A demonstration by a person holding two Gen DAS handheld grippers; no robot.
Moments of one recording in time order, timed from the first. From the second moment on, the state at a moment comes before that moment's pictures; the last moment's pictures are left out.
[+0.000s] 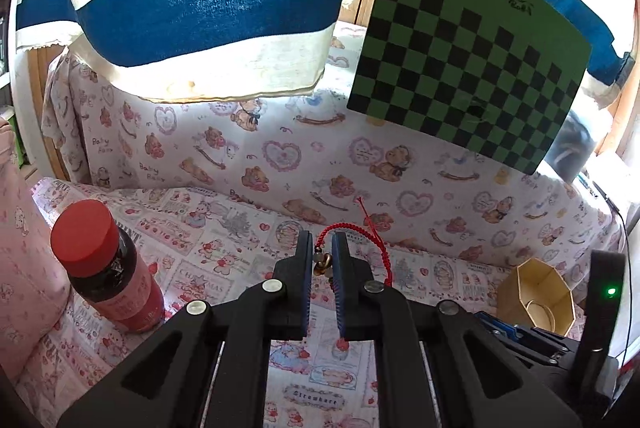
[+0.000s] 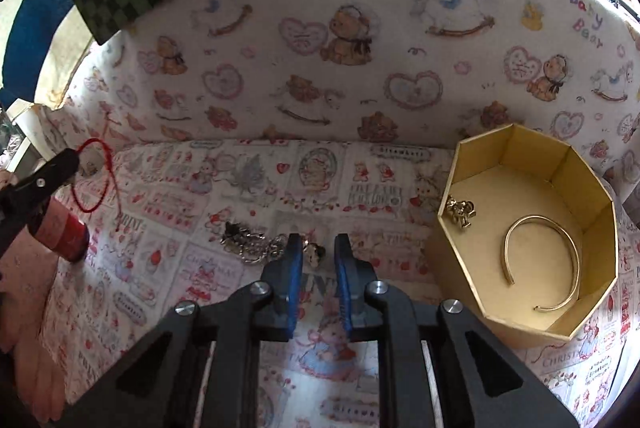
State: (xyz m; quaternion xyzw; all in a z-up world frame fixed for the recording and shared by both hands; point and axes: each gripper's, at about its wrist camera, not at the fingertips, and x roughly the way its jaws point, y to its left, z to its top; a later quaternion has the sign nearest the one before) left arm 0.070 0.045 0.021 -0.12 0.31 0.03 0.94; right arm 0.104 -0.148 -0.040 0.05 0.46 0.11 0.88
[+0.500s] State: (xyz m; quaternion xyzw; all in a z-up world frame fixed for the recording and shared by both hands) left arm 0.068 0.046 0.025 -0.15 0.31 0.01 0.94; right arm 0.105 -0.162 -0.041 0.08 0.45 0.15 0.88
